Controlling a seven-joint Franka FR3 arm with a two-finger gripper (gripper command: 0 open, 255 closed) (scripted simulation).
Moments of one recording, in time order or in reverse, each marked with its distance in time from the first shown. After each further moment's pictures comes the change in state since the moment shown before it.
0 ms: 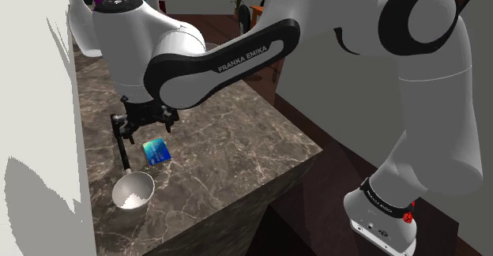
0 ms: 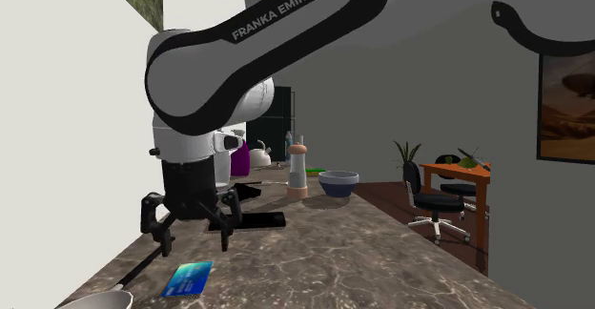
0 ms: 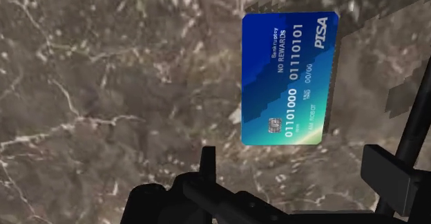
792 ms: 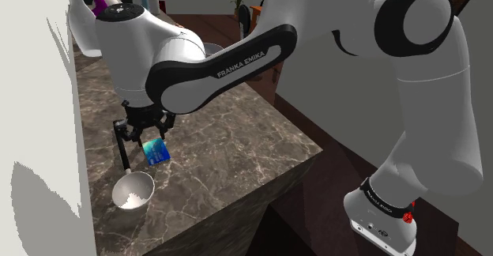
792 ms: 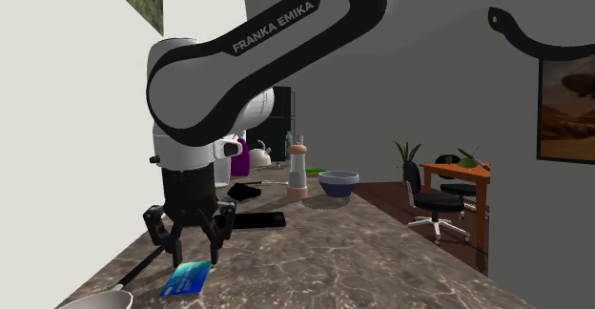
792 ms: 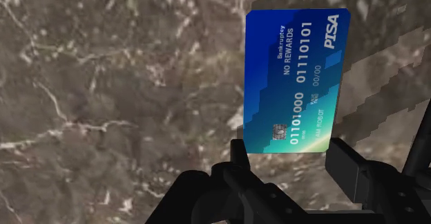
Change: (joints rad) arm 0.003 0.015 -0.007 -0.007 -0.011 0.023 0.007
